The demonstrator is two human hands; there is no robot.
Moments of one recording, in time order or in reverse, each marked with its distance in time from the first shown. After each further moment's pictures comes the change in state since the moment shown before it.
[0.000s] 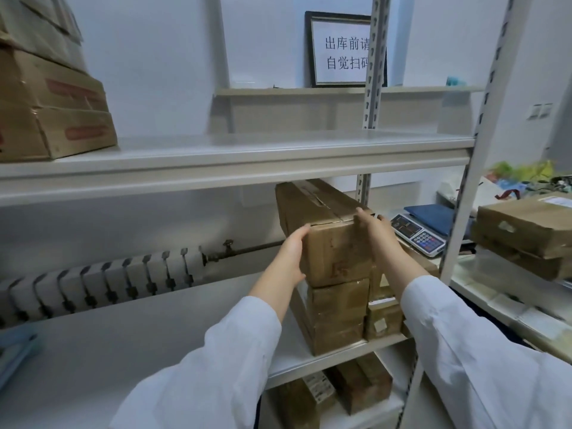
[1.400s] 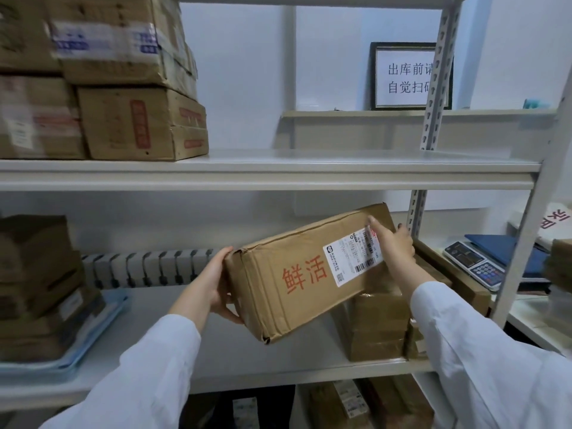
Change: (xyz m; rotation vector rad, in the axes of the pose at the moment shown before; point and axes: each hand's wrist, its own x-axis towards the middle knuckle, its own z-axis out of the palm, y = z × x) left_hand -0.060 -0.001 -0.197 0.049 0.311 -0.095; right_hand -0.050 -0.005 0.038 -0.299 0.012 -0.167
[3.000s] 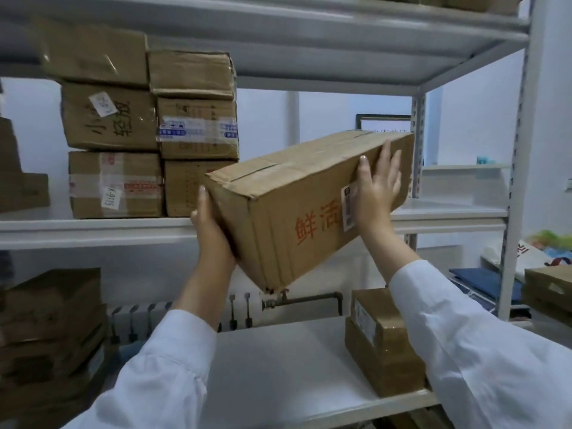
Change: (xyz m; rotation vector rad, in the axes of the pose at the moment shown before) left_hand -0.135 0.113 -0.062 -0.631 -0.206 0.914; right_hand -0.163 -0.196 0.033 0.214 0.313 -0.706
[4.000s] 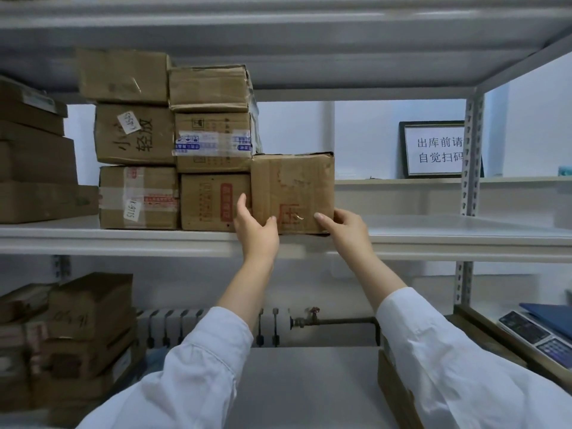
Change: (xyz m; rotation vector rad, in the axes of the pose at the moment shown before) left_hand 0.030 -0.047 0.039 0.771 0.238 0.334; right_hand 0.016 0.063 0.072 0.177 -0.539 0.116
